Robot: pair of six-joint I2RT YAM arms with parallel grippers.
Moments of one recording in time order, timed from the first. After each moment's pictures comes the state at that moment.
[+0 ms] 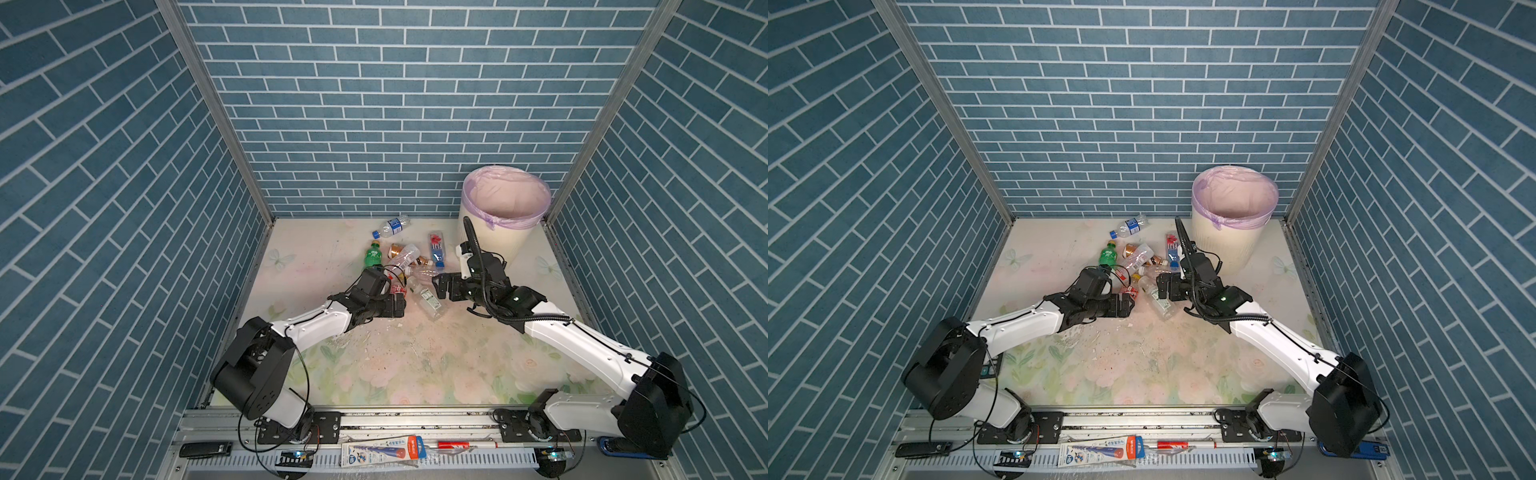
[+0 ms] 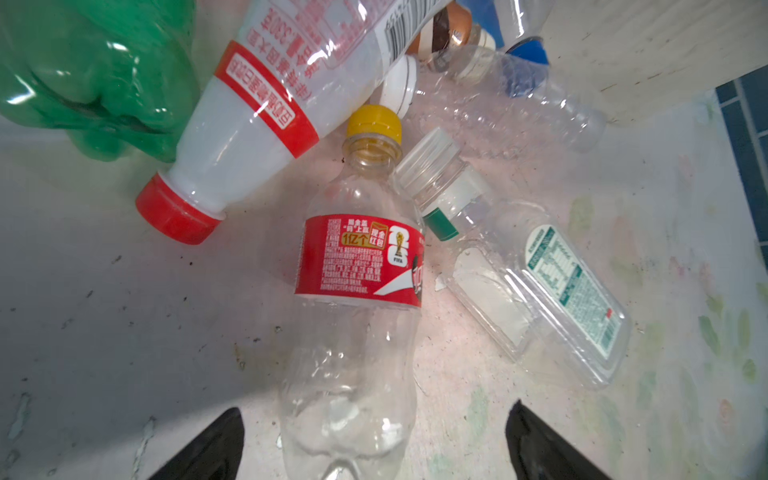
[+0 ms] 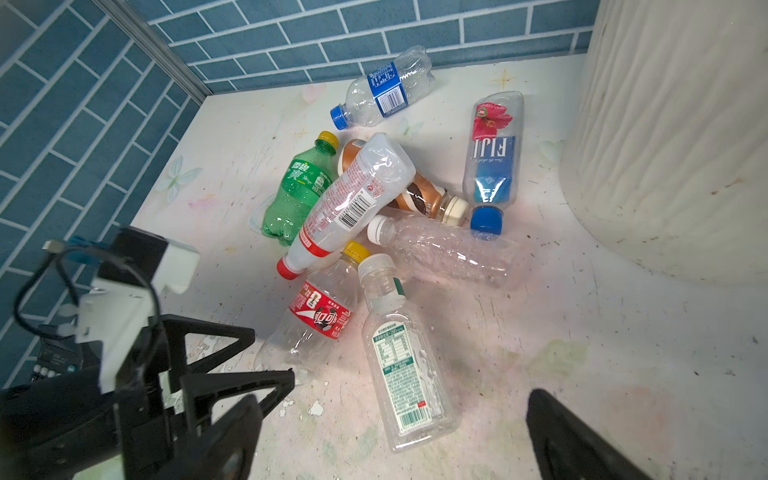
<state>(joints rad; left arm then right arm) -0.61 1.54 0.83 -0.16 0.08 -0.51 0.71 1.25 0.96 -0.32 0.08 0.45</state>
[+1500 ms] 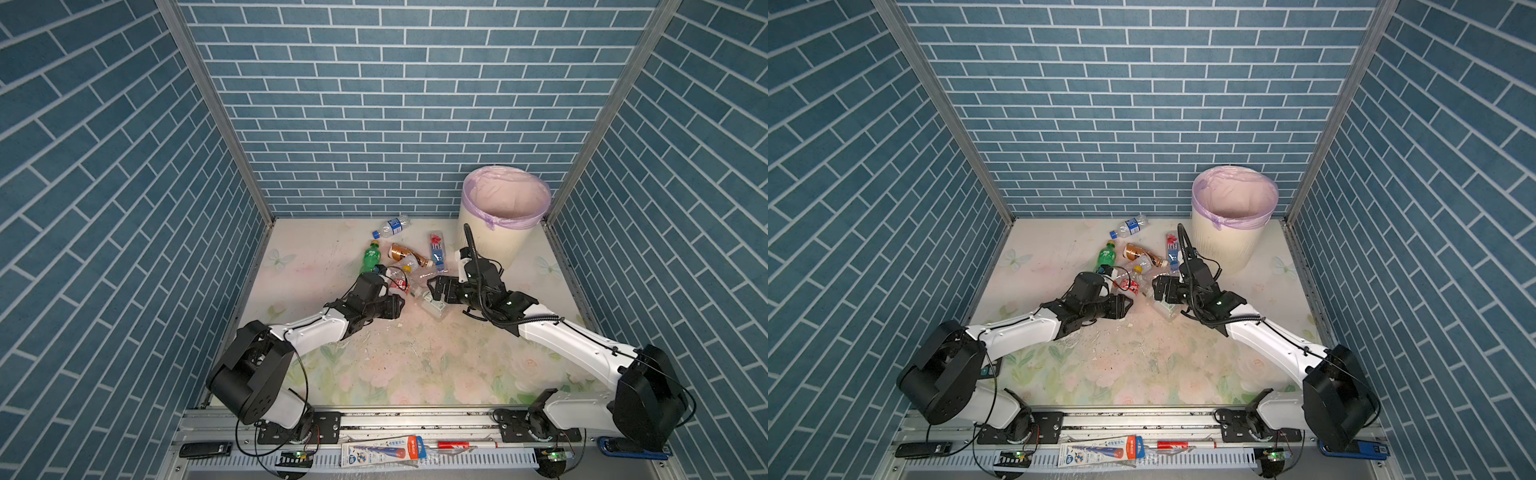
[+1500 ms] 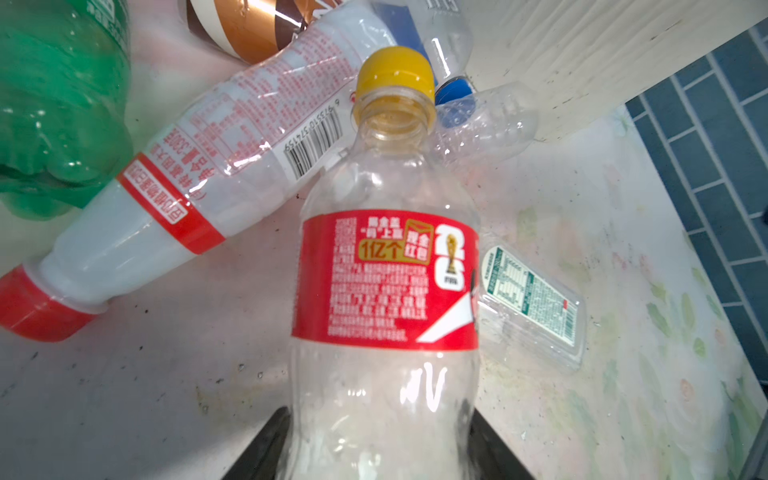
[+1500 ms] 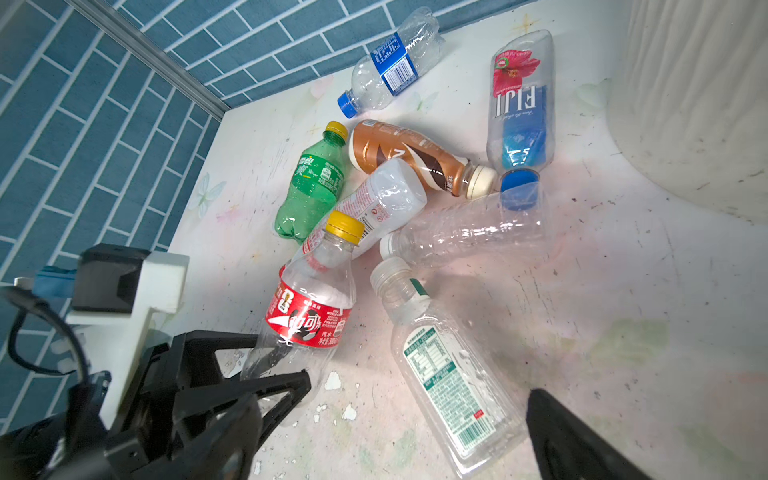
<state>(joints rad) -0.61 1.47 0.72 0.05 0.14 -0.47 0.71 1.31 0.88 -0.17 0.00 0.62</state>
